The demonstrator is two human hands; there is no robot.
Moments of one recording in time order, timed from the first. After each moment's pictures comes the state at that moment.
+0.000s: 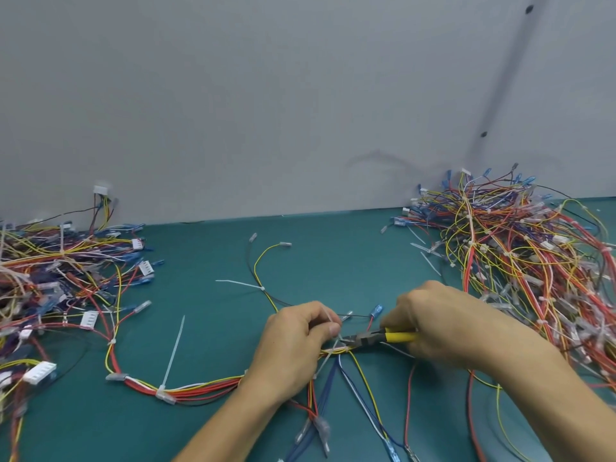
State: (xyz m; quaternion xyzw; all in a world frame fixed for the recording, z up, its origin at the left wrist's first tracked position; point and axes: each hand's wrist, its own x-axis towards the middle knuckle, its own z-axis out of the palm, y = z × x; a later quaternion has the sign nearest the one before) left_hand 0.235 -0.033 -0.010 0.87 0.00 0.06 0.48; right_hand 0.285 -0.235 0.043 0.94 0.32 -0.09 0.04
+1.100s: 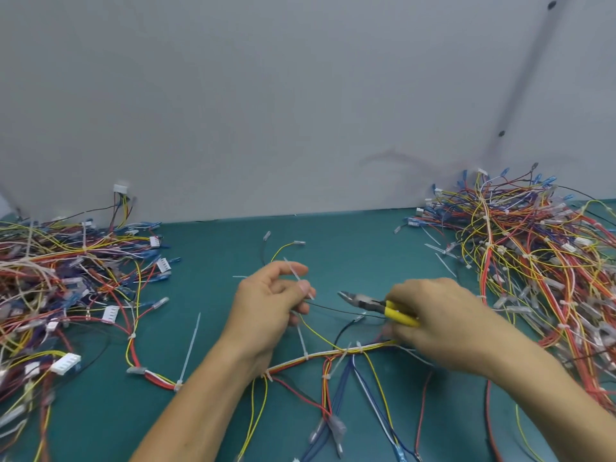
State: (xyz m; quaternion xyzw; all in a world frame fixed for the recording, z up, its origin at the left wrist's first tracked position) left_hand 0.245 0.003 0.011 0.70 0.10 0.09 0.71; right_hand 0.273 -0.215 0.044 0.96 0.26 -0.01 -0.09
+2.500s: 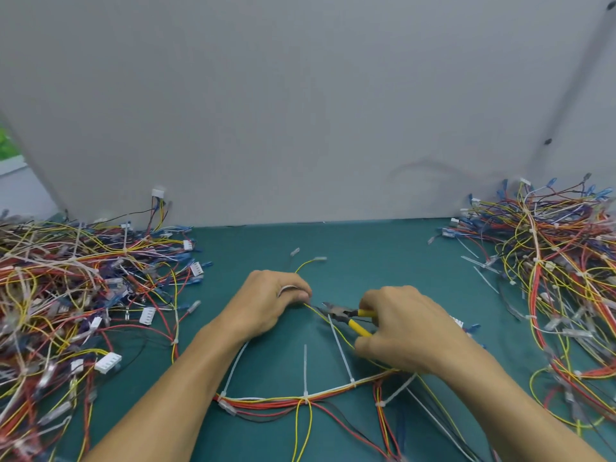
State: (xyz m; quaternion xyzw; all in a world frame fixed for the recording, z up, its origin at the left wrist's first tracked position) left_hand 0.283 0.083 -0.002 0.94 -0.05 0.07 0.34; right_hand 0.280 -0.135 0.034 0.97 0.23 -0.02 -0.09
